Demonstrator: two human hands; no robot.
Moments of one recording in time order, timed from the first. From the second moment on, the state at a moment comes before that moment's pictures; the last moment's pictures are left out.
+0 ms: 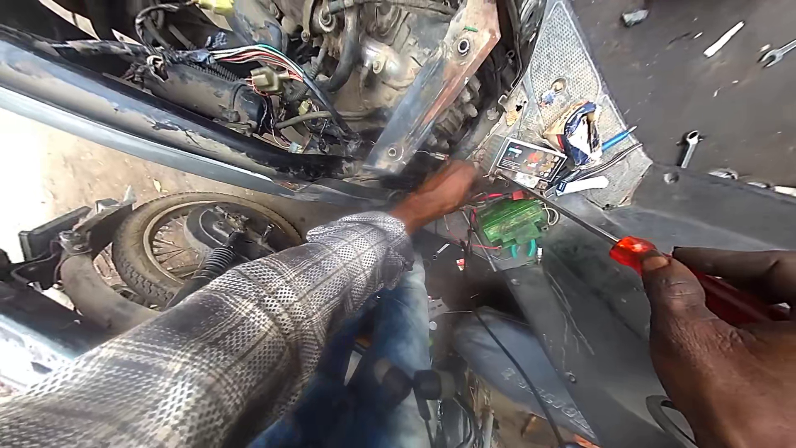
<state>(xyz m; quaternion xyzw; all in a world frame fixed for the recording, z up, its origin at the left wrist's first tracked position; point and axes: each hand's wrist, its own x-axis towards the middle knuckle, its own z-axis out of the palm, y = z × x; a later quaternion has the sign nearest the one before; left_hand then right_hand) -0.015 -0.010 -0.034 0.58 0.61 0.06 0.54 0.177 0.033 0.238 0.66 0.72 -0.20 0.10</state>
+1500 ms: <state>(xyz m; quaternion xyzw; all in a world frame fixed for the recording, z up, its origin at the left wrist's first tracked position) -0.026 0.043 -0.049 0.64 0.60 0.01 0.48 0.182 0.027 0.237 0.67 0.71 -0.21 0.11</state>
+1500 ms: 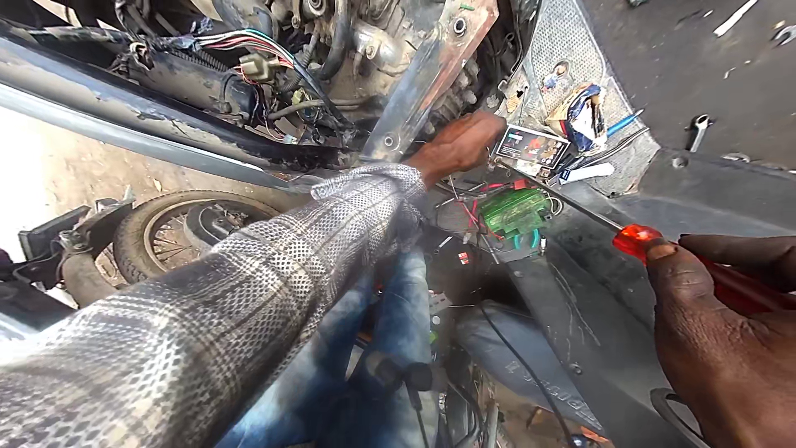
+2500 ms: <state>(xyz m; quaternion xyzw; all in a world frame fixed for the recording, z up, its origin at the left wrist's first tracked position) -0.033 -0.131 0.135 0.44 0.68 0.09 0.58 0.153 0.033 0.268 0.71 0.63 -0.25 0.19</state>
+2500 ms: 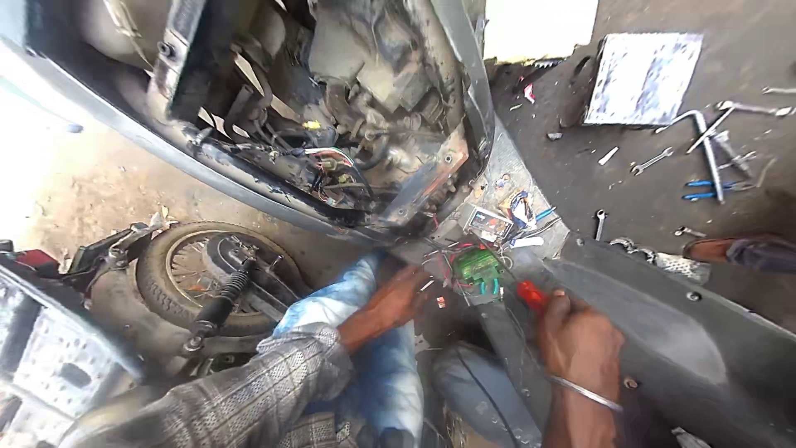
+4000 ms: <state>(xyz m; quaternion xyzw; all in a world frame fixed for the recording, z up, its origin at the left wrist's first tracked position) -0.215 -0.360 0.283 -0.05 0.88 0.22 0.41 0.121 0.044 0.278 0.56 0.69 -0.29 0.35</state>
